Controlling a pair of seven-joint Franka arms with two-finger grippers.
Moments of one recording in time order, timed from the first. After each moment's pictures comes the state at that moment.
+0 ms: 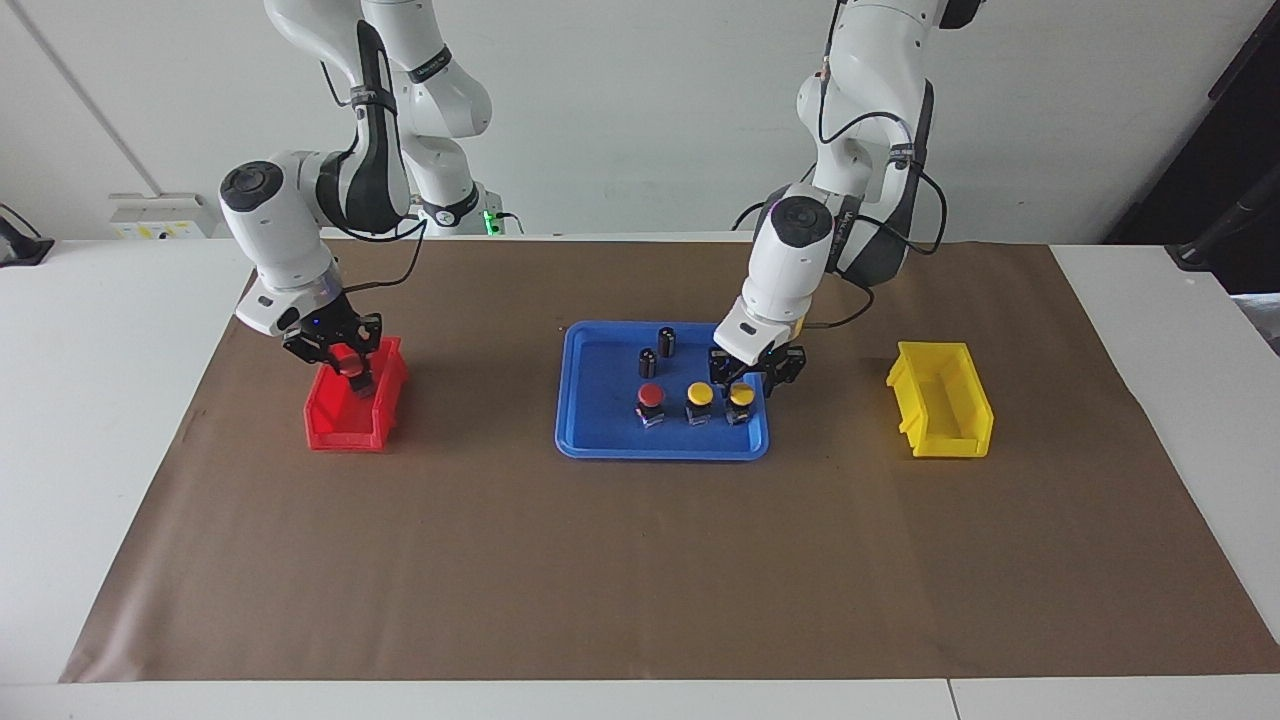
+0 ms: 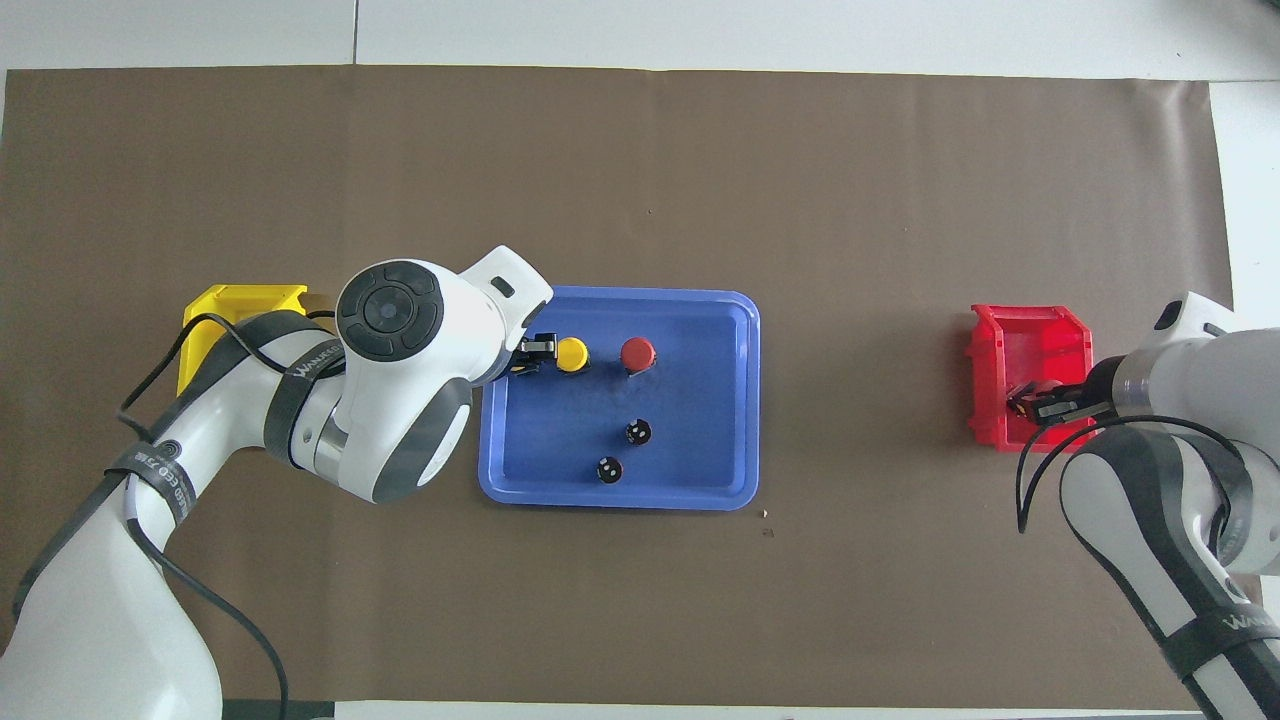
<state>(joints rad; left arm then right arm) -0.50 0.20 -0.08 -2.02 0.00 2.28 -0.50 -0.13 -0.11 0.00 -2.40 -0.02 2.34 -0.36</state>
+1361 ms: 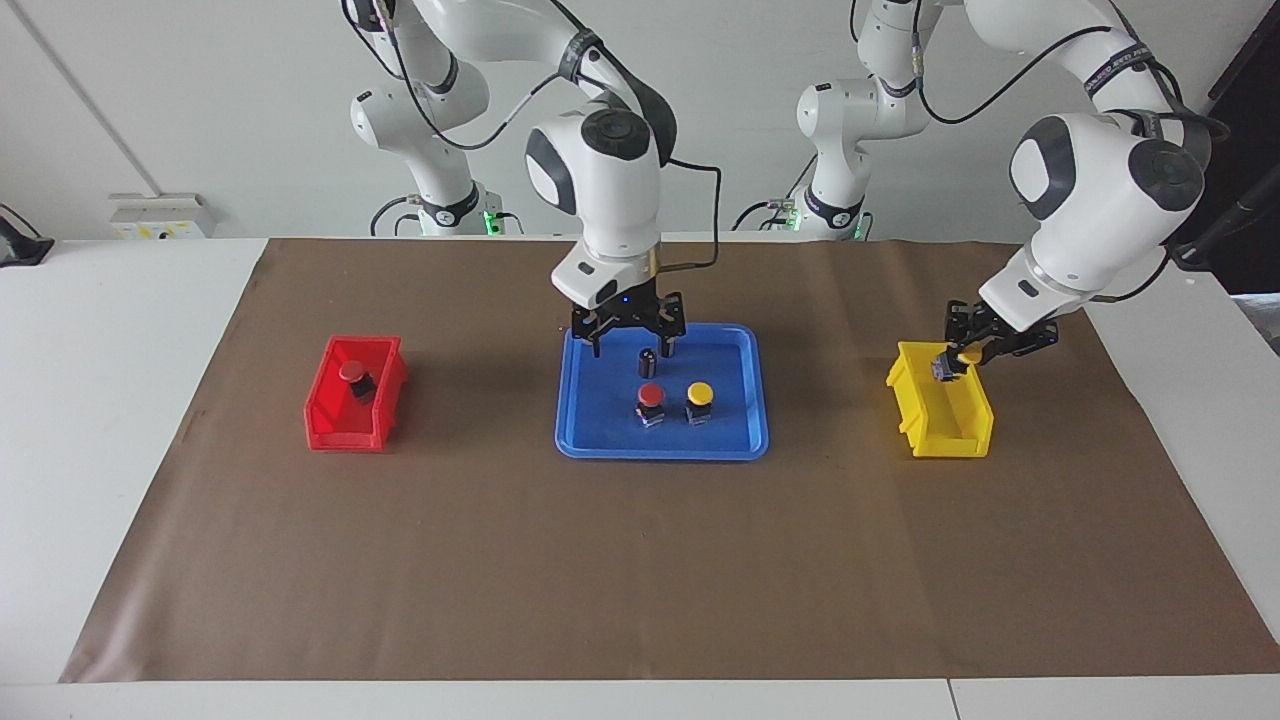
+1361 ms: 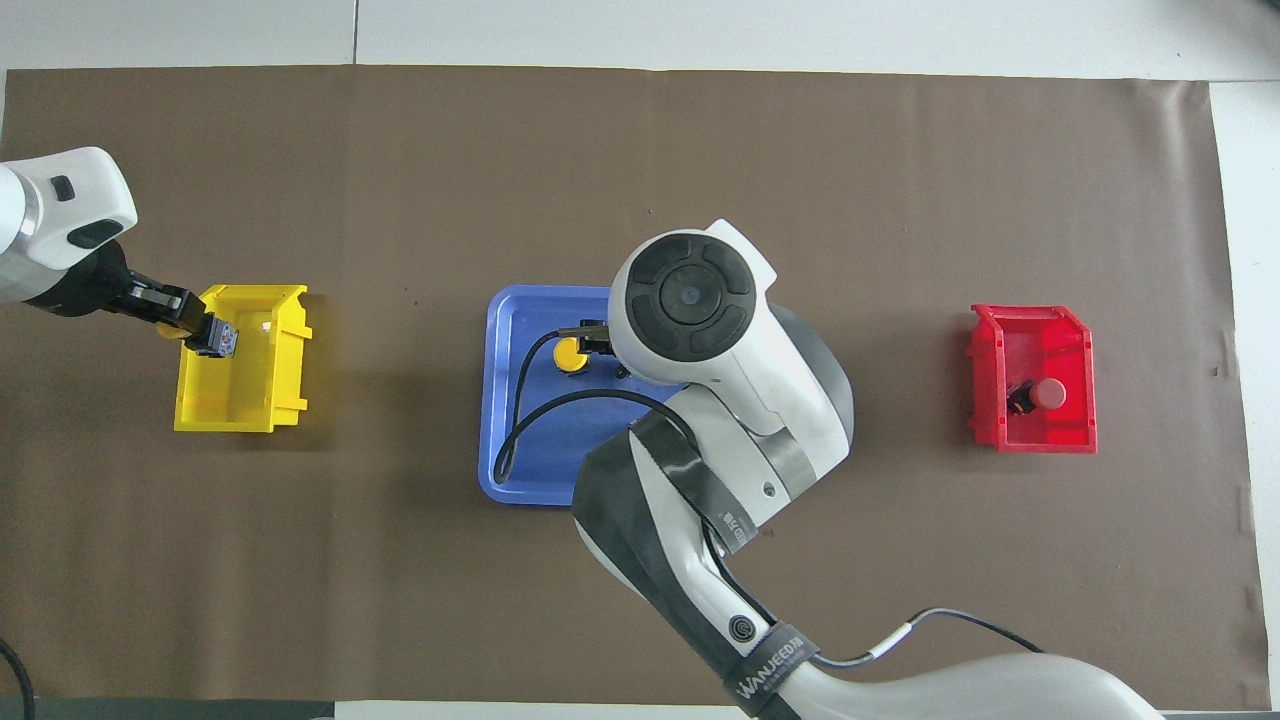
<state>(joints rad) 0.00 0.08 -0.03 -1.83 -0.03 1.81 0.33 0.61 0.34 0.03 -1.67 -0.03 2.09 0.67</state>
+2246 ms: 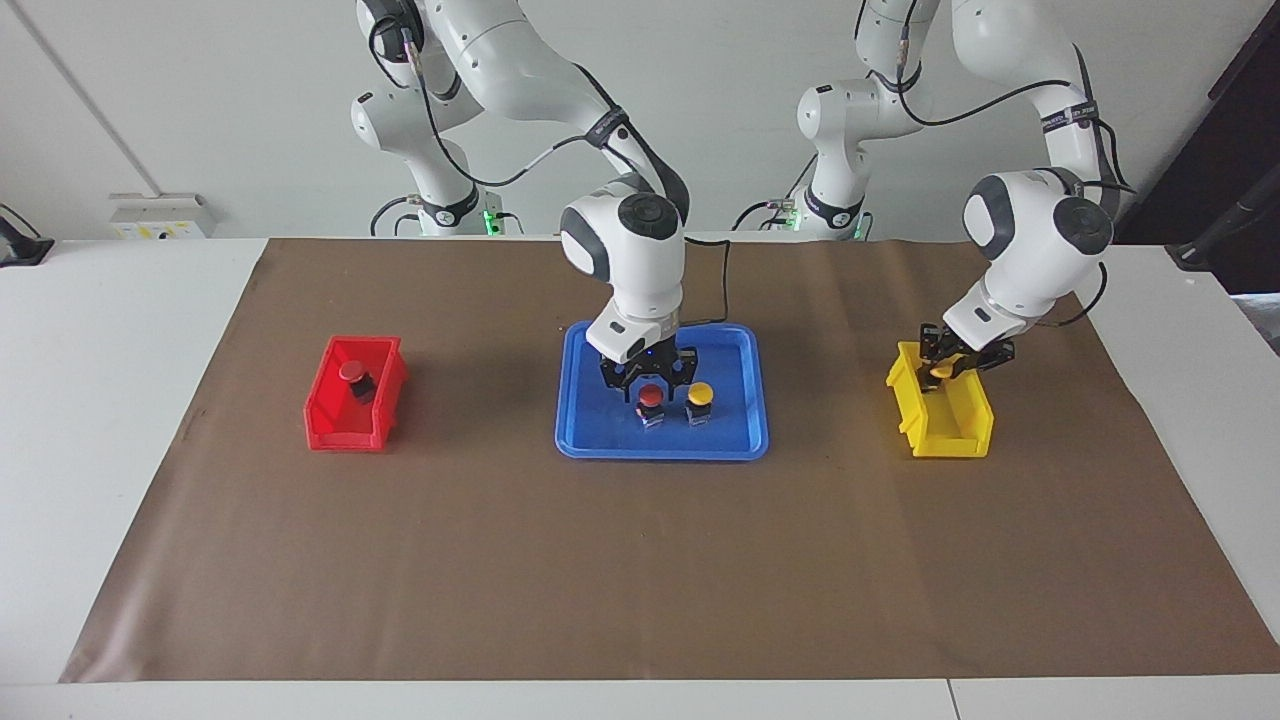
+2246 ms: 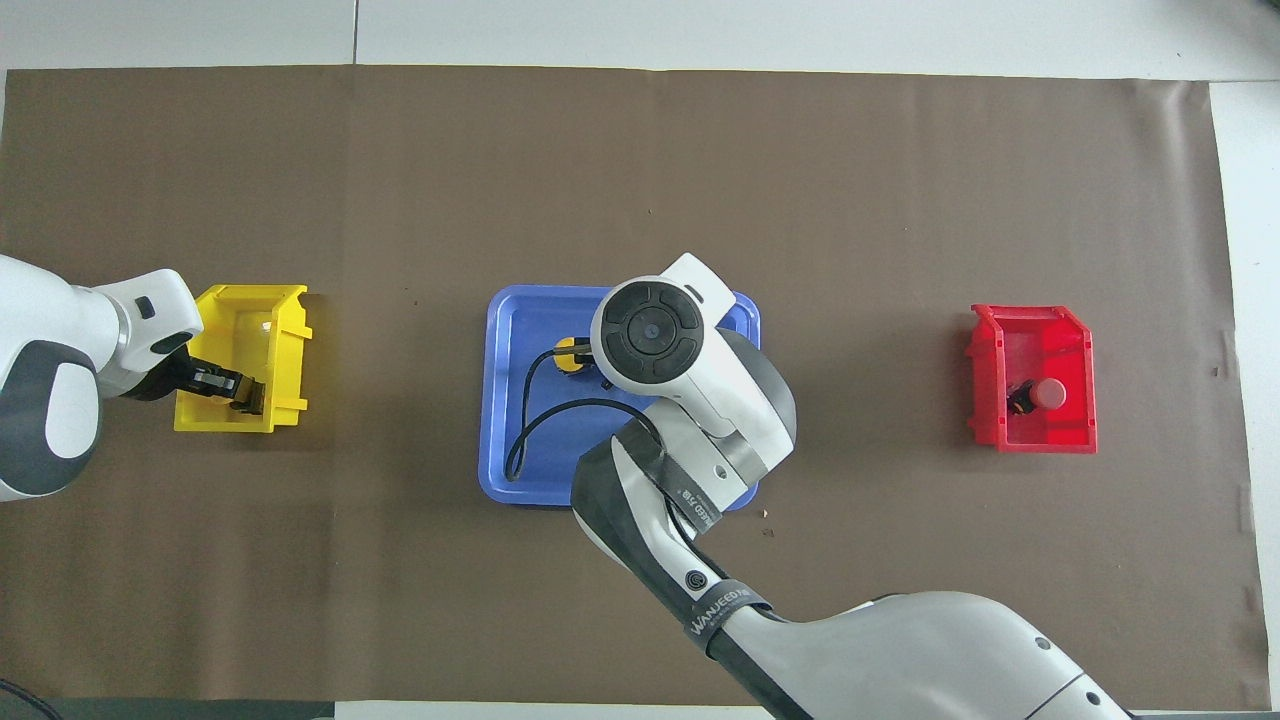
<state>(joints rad) 0.03 0.01 -0.03 -2.22 -0.02 2.14 0.35 0.61 0.41 0.02 -1.75 -0.07 2.24 0.67</state>
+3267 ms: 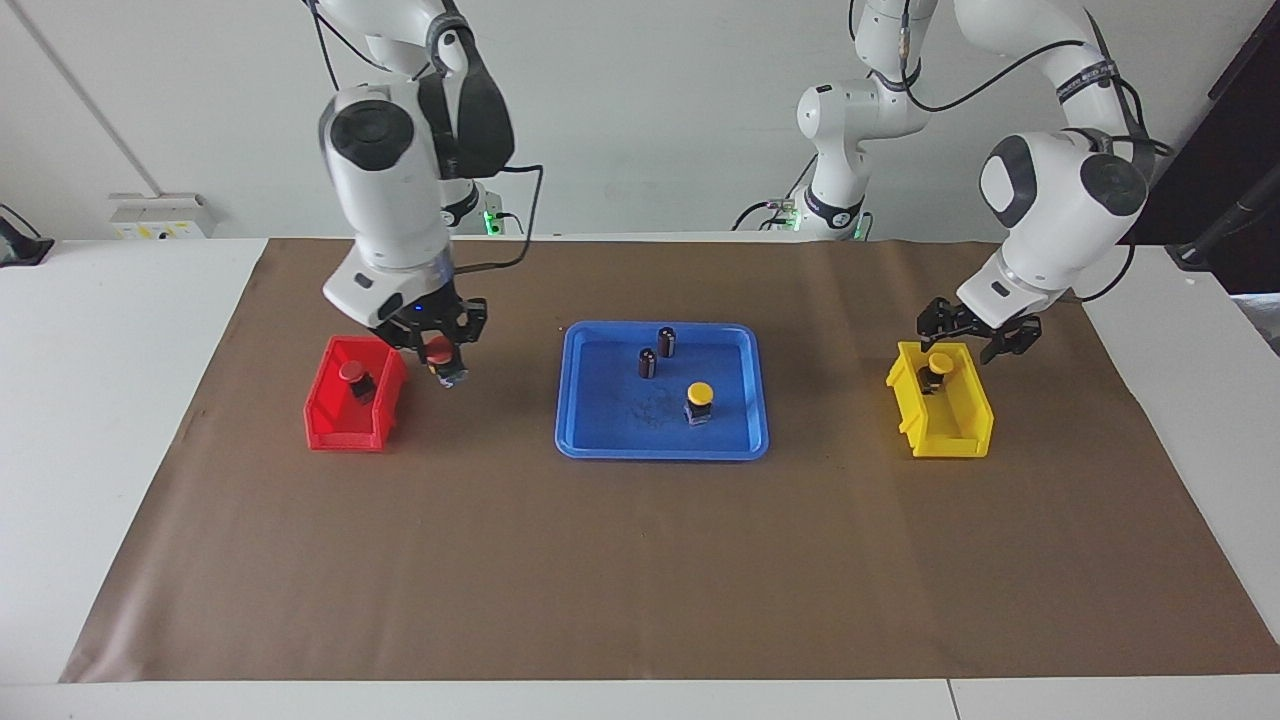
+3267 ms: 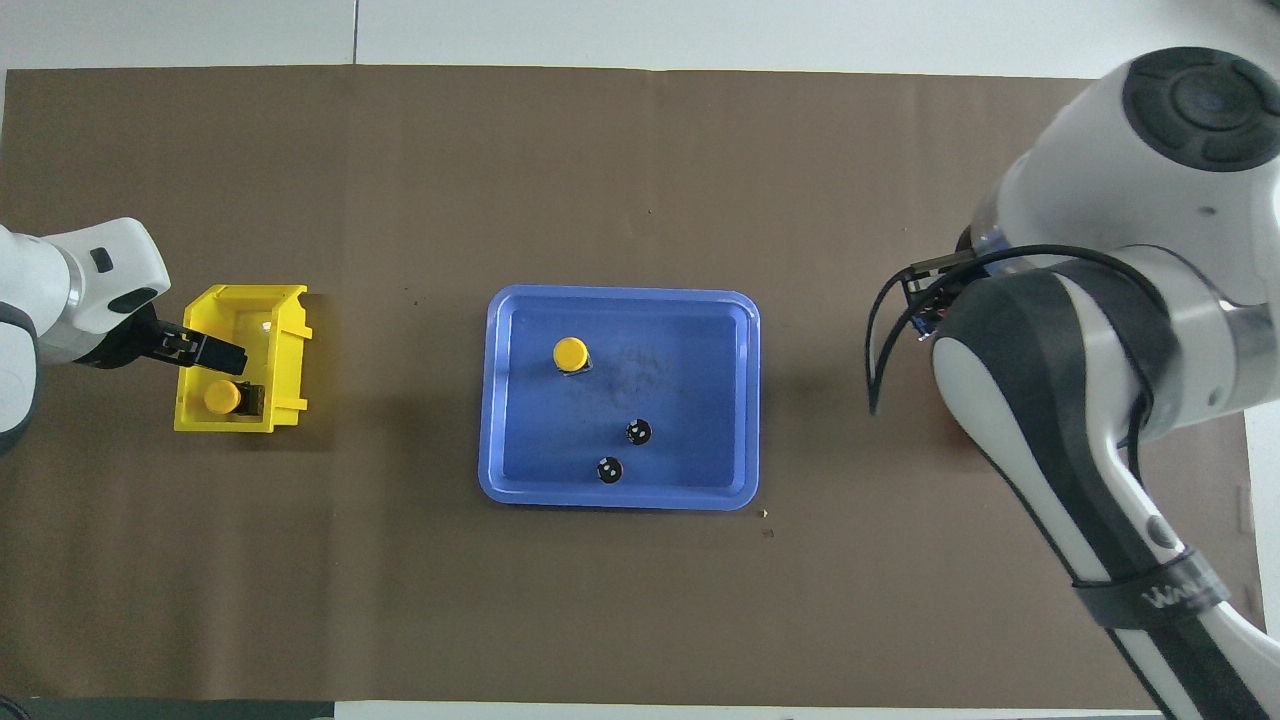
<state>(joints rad) -0.03 -0.03 -0.06 -1.93 -0.02 1.85 0.23 0.10 0.07 0.00 -1.78 -0.07 1.79 -0.09</state>
